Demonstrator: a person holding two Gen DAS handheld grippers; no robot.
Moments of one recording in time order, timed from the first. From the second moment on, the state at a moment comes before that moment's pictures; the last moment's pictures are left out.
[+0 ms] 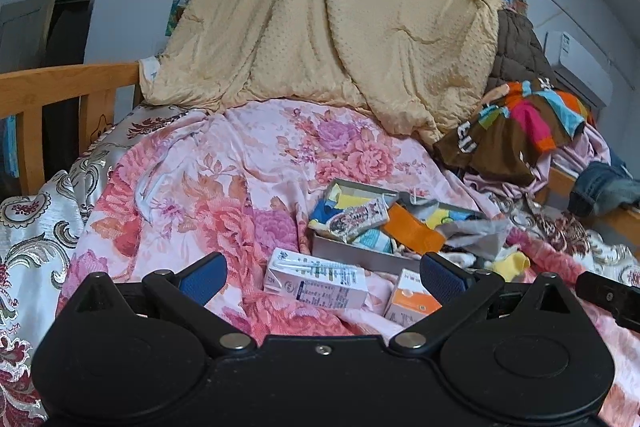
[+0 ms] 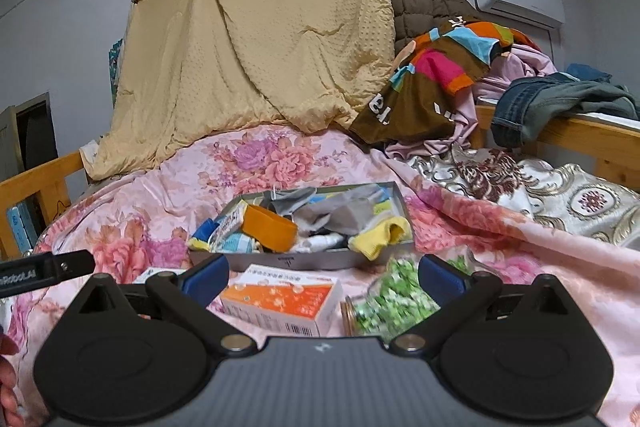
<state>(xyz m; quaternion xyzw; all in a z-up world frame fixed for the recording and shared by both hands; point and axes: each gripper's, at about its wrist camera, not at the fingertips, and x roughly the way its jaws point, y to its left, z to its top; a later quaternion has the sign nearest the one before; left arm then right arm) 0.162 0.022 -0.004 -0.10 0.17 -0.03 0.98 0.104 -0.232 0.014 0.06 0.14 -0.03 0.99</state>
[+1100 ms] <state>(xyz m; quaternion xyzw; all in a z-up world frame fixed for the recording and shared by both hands) 0.050 0.002 0.004 -0.10 0.19 0.00 0.98 0.014 -0.220 0.008 0.06 0.14 0.01 0.99</state>
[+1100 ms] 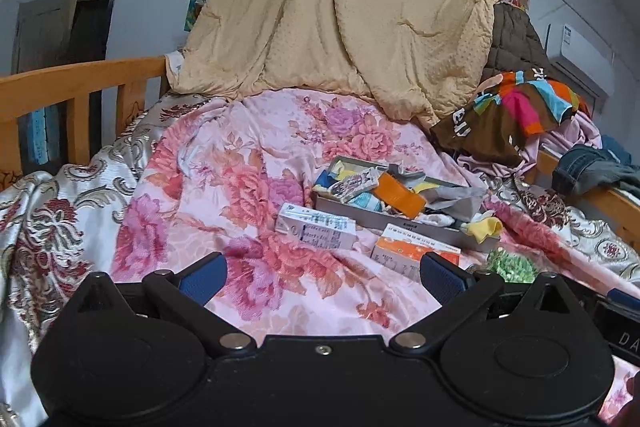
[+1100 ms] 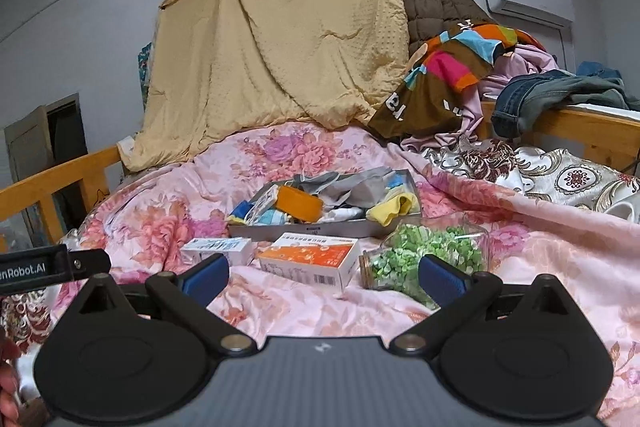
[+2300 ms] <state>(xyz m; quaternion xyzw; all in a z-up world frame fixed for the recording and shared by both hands) 0.016 0.012 -0.019 -0.10 0.19 0.03 0.98 -0.013 -0.196 0.004 0.01 0.10 0.01 0.99</state>
